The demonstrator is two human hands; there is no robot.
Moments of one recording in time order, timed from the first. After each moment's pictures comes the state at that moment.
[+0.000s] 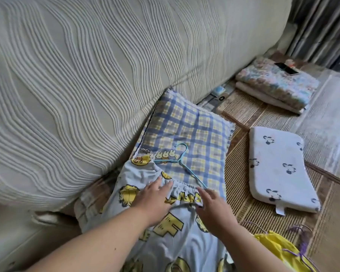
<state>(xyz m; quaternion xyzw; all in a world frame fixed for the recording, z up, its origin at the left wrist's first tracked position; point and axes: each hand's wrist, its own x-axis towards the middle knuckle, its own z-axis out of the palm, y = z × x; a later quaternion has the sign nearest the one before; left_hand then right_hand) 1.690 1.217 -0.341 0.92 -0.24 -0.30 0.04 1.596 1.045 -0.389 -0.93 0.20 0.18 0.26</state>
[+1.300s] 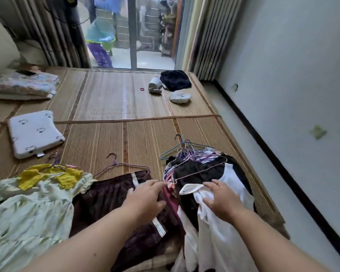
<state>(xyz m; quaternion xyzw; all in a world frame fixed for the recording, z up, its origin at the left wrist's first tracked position) 0.855 1.071 -0.165 0.69 -0.66 -0.28 0.06 0.616 1.007 -0.178 -0.74 0.63 0.04 0.21</state>
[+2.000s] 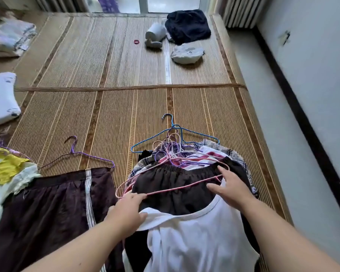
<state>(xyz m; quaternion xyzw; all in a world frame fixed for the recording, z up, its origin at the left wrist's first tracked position) 0.705 0.833 -0.370 0.78 -0.50 -0.37 -0.07 0.444 0.680 -0.361 -0.69 0.61 0.04 0.38</state>
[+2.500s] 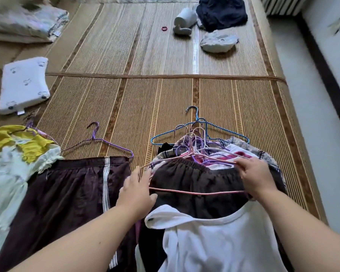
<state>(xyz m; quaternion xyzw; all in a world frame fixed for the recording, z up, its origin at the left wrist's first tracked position) 0.728 0.818 -0.409 0.86 -0.42 -0.30 -0.03 0.469 0.626 -0.433 -0.80 0.56 -0.02 0.20</state>
